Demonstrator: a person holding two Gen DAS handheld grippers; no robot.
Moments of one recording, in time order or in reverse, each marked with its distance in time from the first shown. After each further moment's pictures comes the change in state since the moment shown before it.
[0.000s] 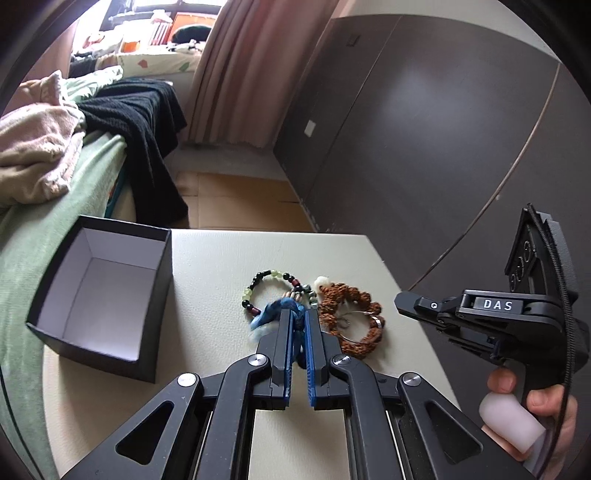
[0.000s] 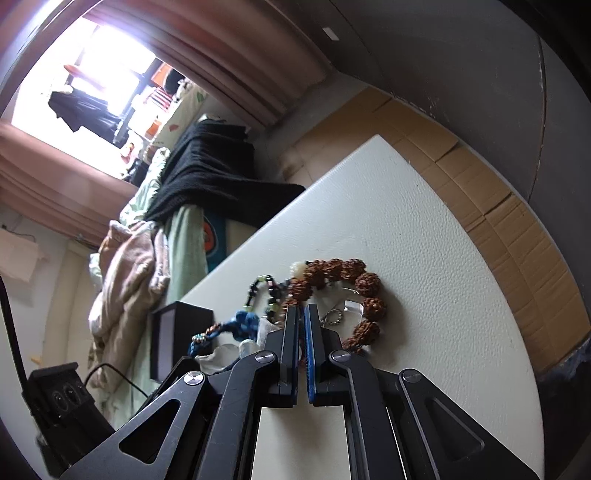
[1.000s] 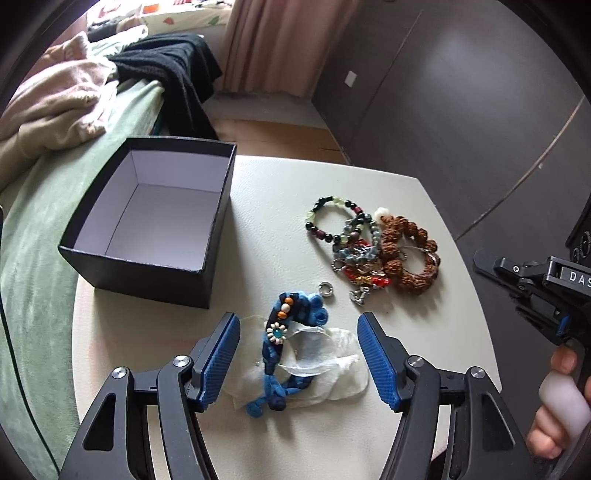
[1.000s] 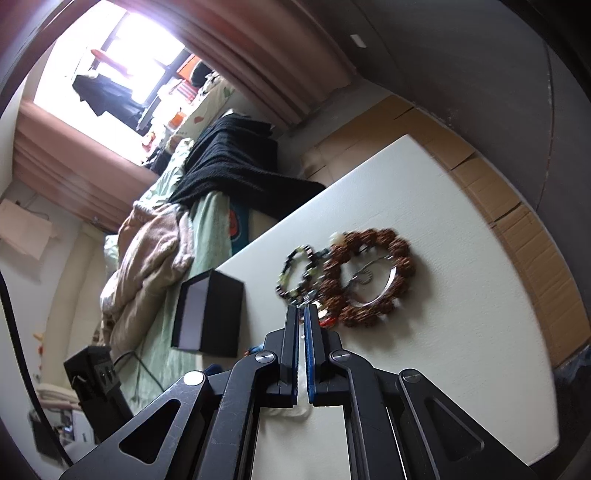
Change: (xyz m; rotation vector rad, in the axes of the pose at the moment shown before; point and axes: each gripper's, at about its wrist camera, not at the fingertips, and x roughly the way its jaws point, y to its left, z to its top) left arm 0.010 0.033 -0.029 -0.052 0.218 0.152; right arm -0.020 0.017 -0.027 -0.055 0.001 0.008
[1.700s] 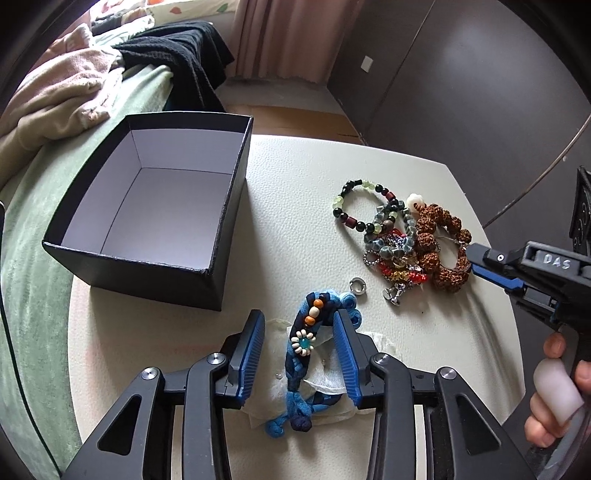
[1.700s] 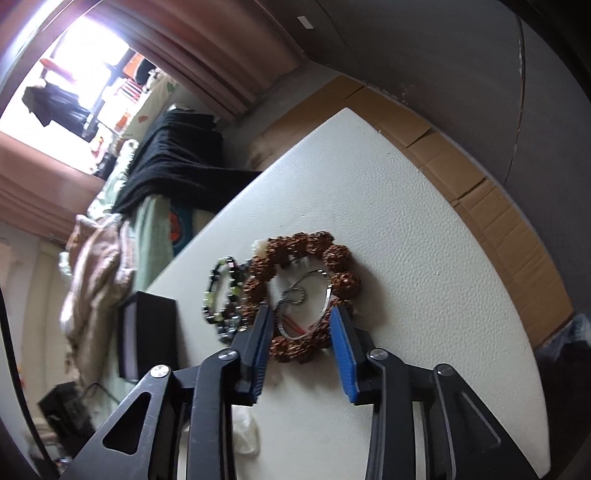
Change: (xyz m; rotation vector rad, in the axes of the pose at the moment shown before) left arm 0.025 0.007 0.005 -0.001 0.051 0.065; right arm 0.048 -0.023 0.013 0.060 0.051 -0.197
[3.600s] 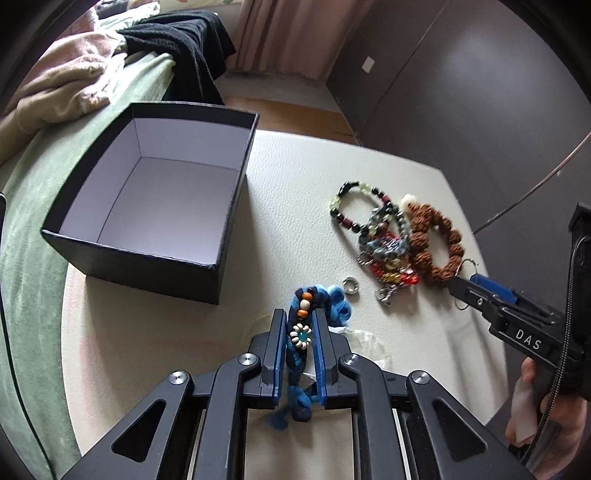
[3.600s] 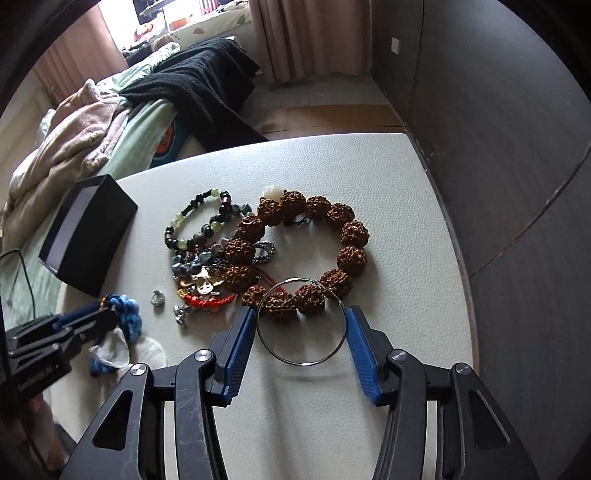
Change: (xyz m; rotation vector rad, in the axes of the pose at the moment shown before) left arm -0.007 0.008 -0.001 -0.056 0.010 -0.065; right arm -0.002 0.029 -0.021 -0.482 0.030 -0.194
